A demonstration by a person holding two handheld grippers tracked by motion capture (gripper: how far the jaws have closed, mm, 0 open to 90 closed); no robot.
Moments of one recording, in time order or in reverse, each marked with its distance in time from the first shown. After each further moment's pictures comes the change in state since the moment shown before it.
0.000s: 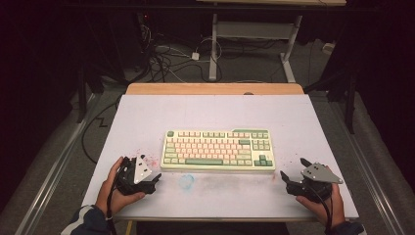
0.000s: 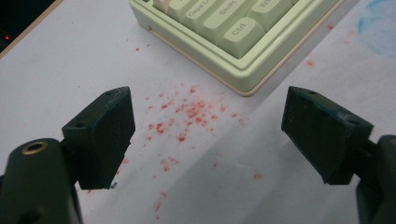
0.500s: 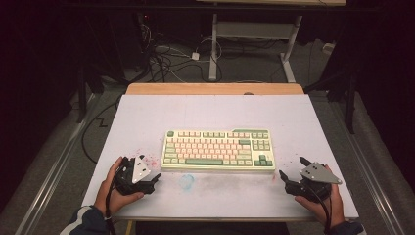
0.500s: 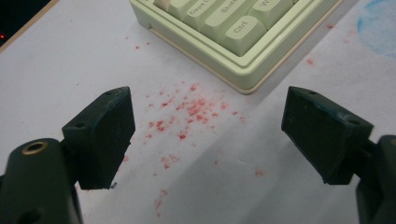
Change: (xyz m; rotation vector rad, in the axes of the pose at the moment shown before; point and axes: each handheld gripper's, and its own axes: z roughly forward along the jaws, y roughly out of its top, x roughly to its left) left arm 0.002 0.000 -0.001 0.012 -0.008 -0.007; right arm 0.004 0.005 -0.002 -0.016 -0.007 -0.020
